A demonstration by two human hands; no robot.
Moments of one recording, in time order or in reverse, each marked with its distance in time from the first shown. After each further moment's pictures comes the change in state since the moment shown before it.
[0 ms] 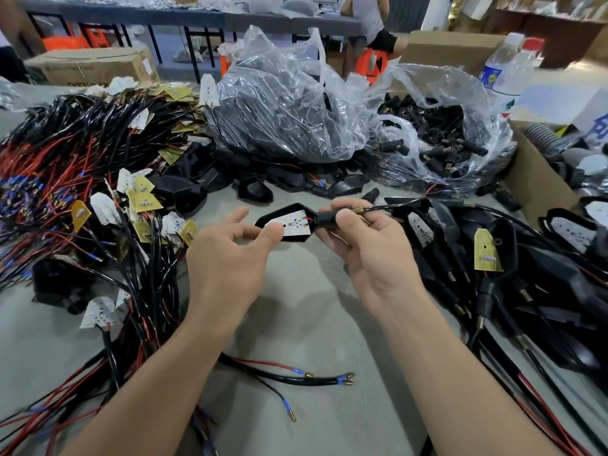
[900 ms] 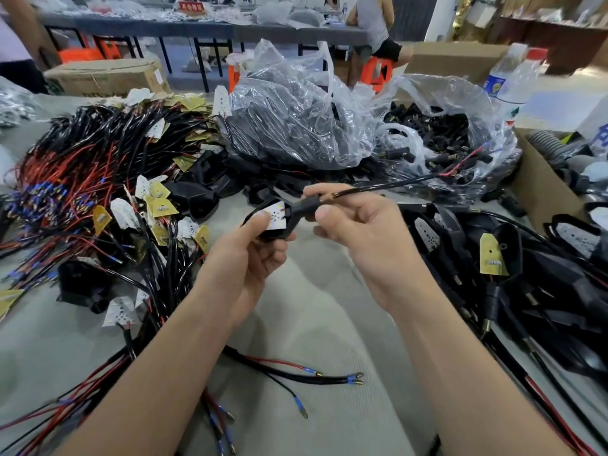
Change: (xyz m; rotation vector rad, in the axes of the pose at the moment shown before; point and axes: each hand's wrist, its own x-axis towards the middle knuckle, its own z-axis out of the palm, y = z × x) left_hand 0.013 0.005 -0.005 -0.967 -0.345 -0.479; right_hand -0.015 -0.026 0.021 -0.419 -0.287 -0.199
